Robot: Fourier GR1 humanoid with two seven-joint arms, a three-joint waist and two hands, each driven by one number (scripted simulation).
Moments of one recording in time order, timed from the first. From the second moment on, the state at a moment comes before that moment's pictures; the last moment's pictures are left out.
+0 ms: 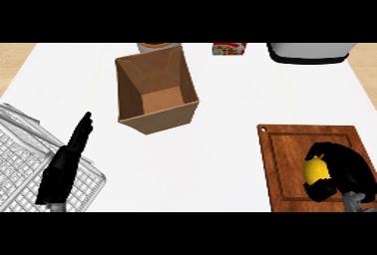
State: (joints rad) left arm 0.08 0.20 -0.06 -1.66 -0.16 0.07 0.08; right arm -0.01 -0.53 0.27 -1.61 0.72 0.09 0.66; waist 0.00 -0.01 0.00
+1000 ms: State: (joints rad) left arm 0.08 0.18 -0.05 -1.65 -0.17 0.07 0.07; right arm -0.06 -0.16 0.61 -1.98 1.28 0.09 1.05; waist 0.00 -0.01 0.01
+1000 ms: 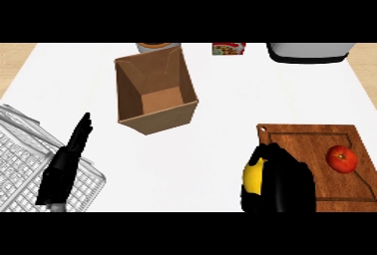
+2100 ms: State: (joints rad) left arm 0.05 0.17 -0.06 -1.64 -0.18 0.06 0.08; right arm -0.81 -0.01 0.49 -1.64 1.02 -0.02 1.06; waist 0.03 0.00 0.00
